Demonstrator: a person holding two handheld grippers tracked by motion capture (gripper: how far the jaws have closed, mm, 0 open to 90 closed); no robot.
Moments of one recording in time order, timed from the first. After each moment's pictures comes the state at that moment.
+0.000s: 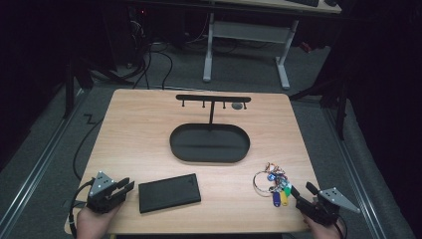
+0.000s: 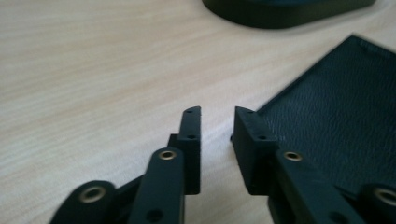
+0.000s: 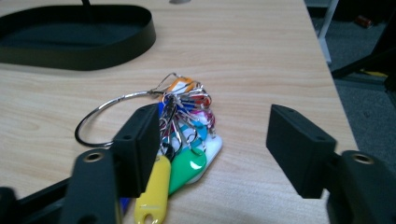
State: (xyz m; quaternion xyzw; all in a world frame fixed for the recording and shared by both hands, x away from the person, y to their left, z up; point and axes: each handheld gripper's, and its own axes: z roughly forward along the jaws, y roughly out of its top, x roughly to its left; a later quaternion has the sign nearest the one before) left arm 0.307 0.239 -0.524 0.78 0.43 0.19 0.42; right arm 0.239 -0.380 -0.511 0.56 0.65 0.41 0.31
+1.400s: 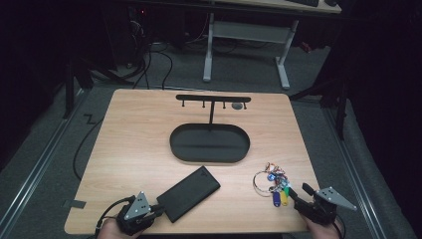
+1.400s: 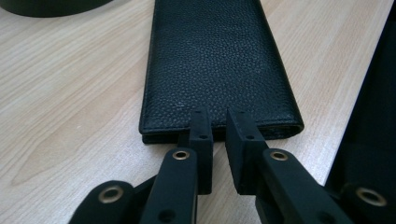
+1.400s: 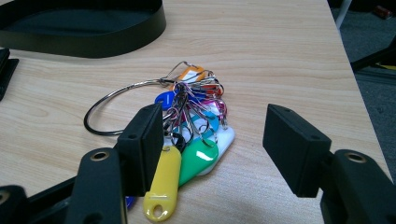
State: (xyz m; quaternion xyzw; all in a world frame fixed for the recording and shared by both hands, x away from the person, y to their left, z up) left arm 0.265 0.163 -0.523 0.87 0.25 0.11 0.41; right arm 0.241 -0.378 -0.514 0.55 0.66 0.41 0.29
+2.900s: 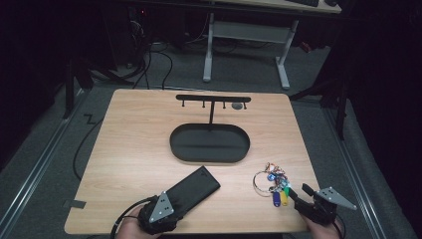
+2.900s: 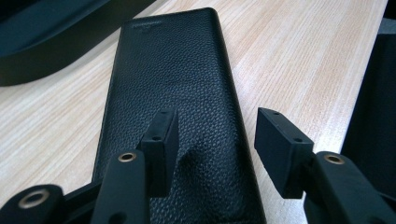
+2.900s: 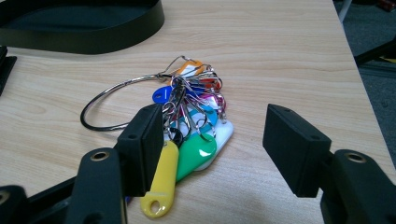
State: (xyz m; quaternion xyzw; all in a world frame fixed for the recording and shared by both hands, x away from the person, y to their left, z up) left arm 0.261 0.105 -0.513 0.88 0.20 0.15 0.41; right arm 0.242 -0.380 -0.517 0.56 0.66 0.41 0.28
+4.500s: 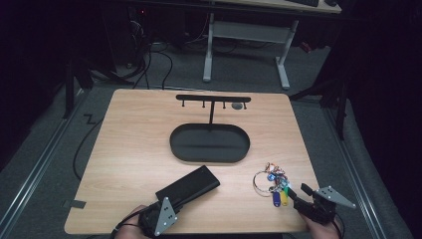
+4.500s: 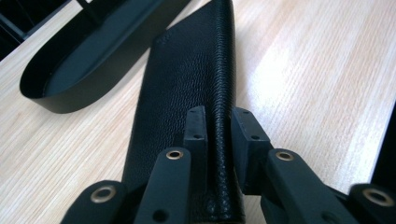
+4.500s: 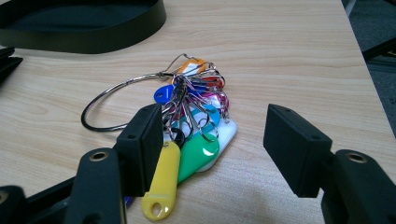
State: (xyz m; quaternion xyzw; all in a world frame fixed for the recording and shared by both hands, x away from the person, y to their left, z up) left arm 0.248 0.103 -0.506 0.87 0.17 0.25 0.38; right arm 0.245 -0.381 -0.519 0.56 0.66 0.41 0.27
